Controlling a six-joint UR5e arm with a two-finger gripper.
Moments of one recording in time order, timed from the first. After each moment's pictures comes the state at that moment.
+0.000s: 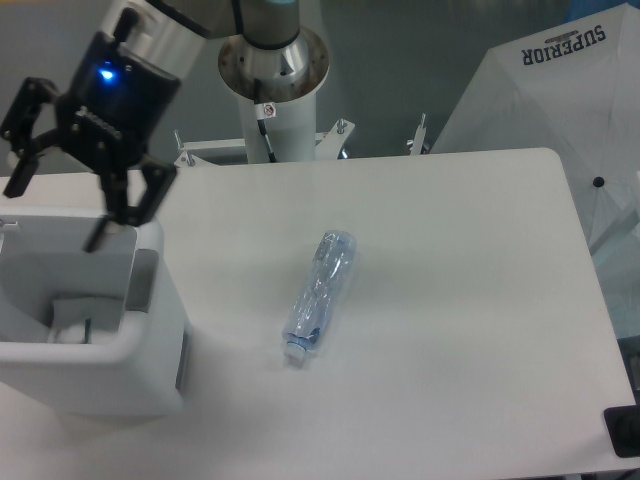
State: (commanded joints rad) arm 2.34 -1.68 -1.44 -0.95 0.82 0.42
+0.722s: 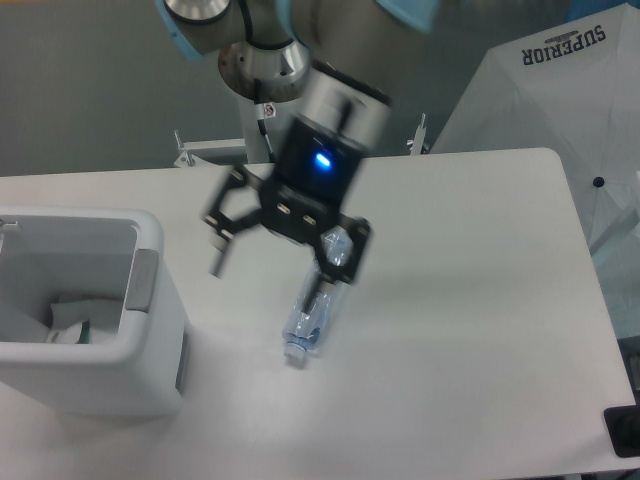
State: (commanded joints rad) arm 2.54 -1.88 -1.43 -0.95 0.83 0.47
